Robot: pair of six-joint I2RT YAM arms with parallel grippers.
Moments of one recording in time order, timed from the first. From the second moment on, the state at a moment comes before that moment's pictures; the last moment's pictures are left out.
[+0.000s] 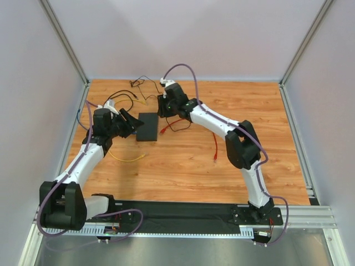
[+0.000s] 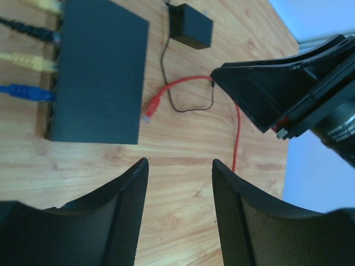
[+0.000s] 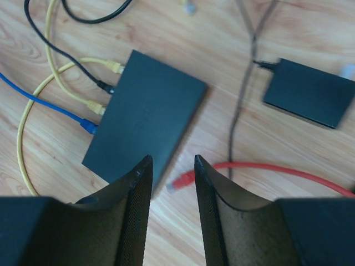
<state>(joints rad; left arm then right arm) -0.09 1.19 0.76 -0.07 0.37 -0.77 0.67 2.12 1.80 -0.29 -0.03 0.37</state>
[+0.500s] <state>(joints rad) 0.01 1.44 0.70 0.13 0.34 -0.81 0.76 2.35 1.98 -0.38 -0.03 0.31</state>
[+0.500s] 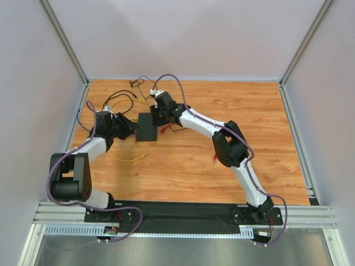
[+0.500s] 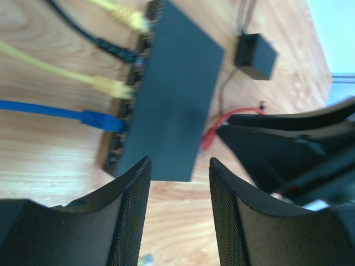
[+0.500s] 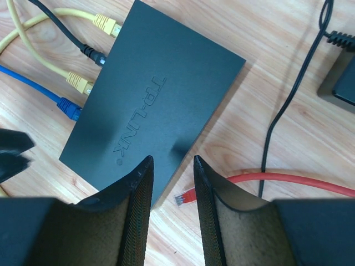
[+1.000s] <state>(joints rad) 0.02 1.60 0.72 0.15 0.35 -0.75 0.75 2.35 1.98 -0.38 -0.03 0.29</state>
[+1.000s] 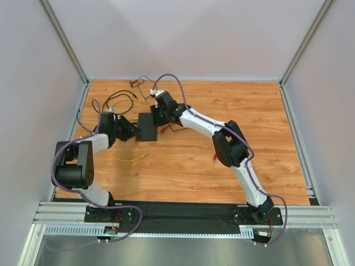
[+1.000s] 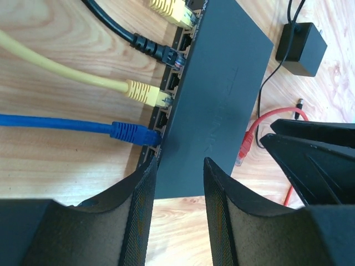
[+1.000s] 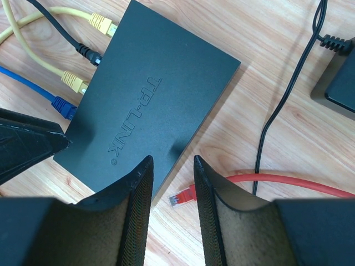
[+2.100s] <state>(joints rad) -0.08 1.64 0.62 0.33 0.43 -0.80 0.74 2.35 1.98 -0.38 -0.09 0.30</state>
